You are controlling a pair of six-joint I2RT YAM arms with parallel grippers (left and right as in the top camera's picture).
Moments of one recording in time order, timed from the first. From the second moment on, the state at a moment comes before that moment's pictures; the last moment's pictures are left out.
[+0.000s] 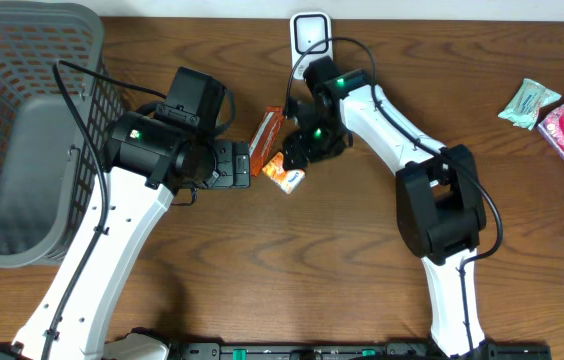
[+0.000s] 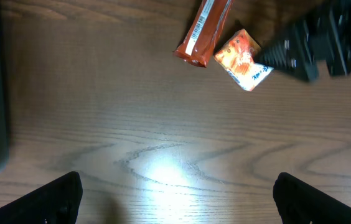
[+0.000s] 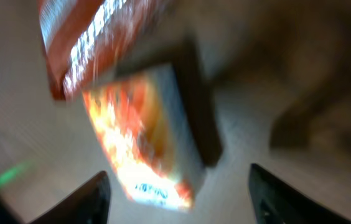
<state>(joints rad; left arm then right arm) -0.36 1.45 1.52 -1.31 -0.01 -0.38 0.44 2.29 1.85 -1.05 -0.43 -0.04</state>
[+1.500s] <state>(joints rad) -0.36 1.45 1.52 -1.31 -0.01 -0.38 0.47 2.29 2.20 -0.97 0.37 0.03</state>
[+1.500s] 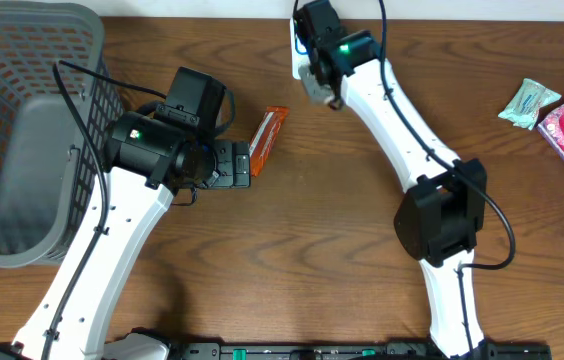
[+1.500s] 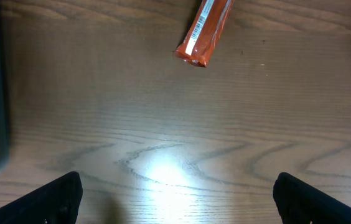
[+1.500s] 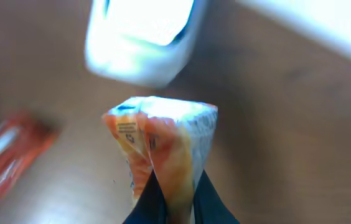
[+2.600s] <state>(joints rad) -0.36 1.45 1.52 -1.31 -0.01 -0.38 0.35 2.35 2.20 -0.58 0.77 0.05</state>
